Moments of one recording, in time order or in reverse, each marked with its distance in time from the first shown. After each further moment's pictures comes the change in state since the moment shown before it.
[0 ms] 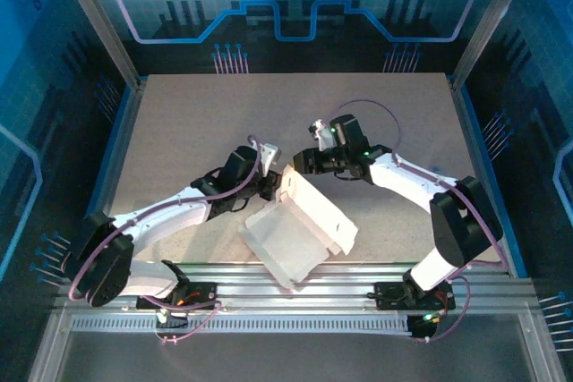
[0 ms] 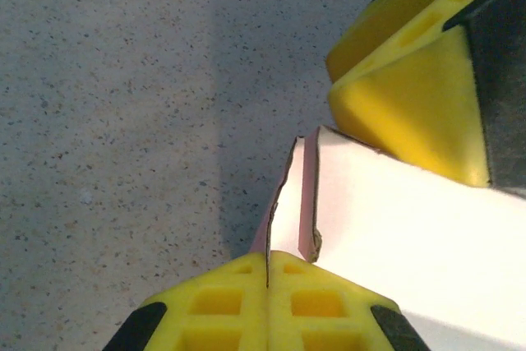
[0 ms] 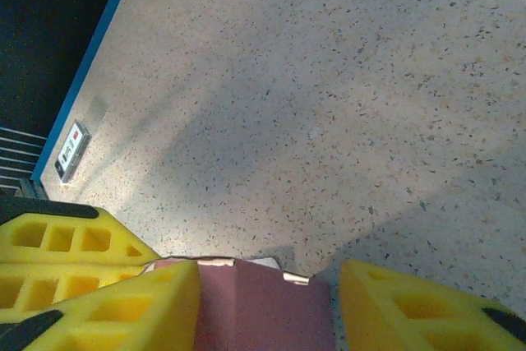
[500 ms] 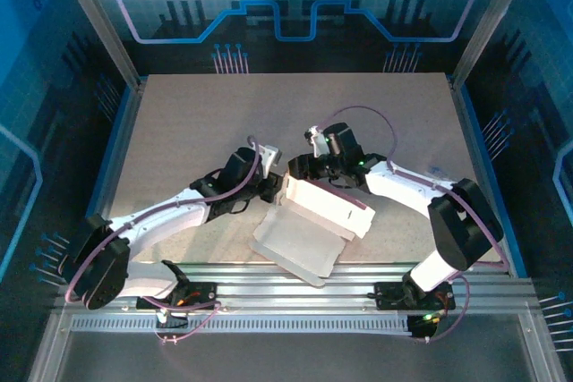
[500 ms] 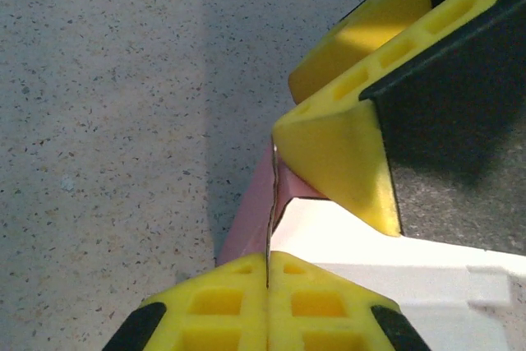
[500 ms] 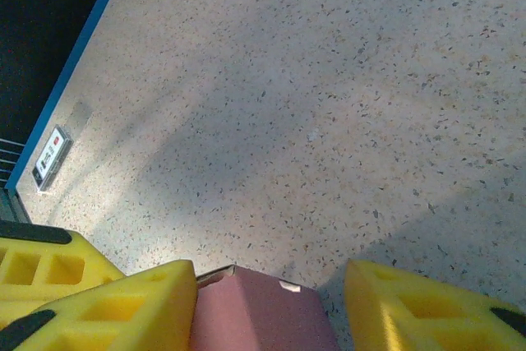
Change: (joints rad) left arm -0.018 -0.024 -0.005 -0.024 0.005 -0.033; right arm 0.063 -0.017 -0.060 0.085 0.108 0.031
